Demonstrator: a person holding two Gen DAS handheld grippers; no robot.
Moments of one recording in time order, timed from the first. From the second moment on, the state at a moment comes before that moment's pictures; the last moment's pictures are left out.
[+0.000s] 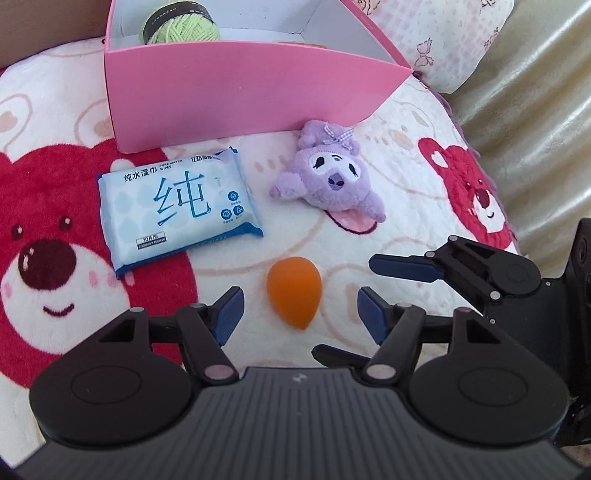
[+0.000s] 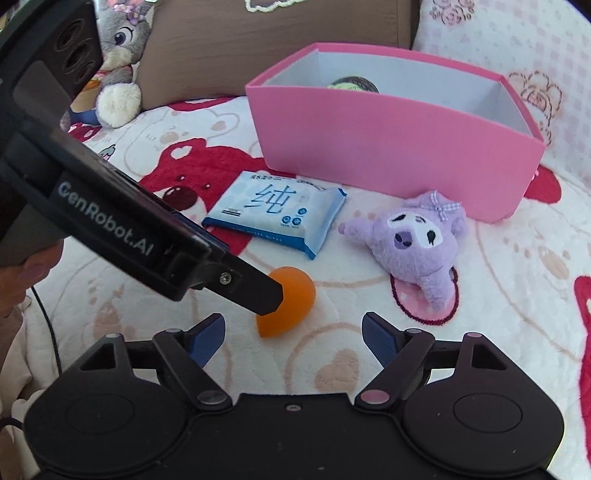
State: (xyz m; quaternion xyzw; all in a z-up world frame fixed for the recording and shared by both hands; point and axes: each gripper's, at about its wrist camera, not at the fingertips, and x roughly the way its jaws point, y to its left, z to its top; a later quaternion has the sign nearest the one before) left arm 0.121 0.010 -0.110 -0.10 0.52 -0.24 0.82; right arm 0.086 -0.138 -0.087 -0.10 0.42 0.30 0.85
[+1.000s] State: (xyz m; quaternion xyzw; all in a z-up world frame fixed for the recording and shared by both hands) left arm 0.141 -0.006 -0.134 -0.12 0.54 -0.25 0.80; right arm 0.091 -0.142 -0.108 -0.06 0.44 0.30 0.84
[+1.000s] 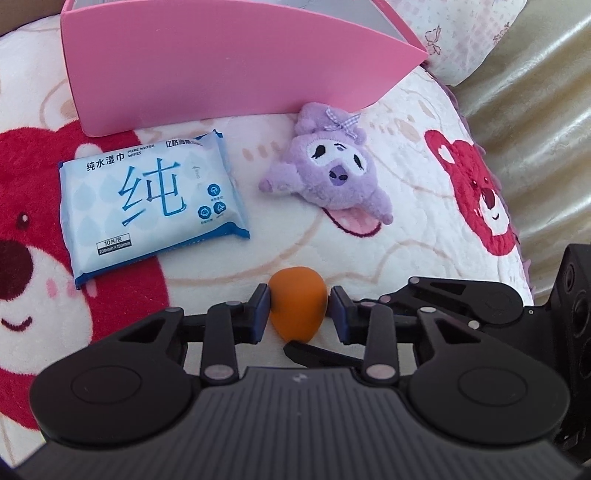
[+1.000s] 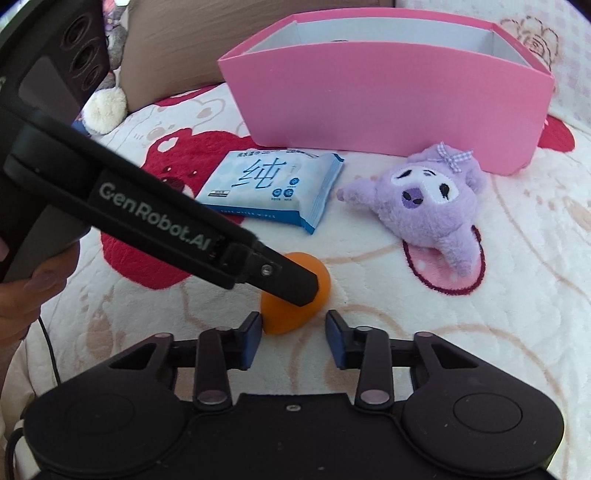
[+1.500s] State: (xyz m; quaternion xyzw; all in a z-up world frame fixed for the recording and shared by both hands) left arm 0.133 -0.010 -0.125 -0.12 0.55 -0.25 0.79; right arm 0.075 -0.138 -0.086 -0.13 0.41 0.30 0.85
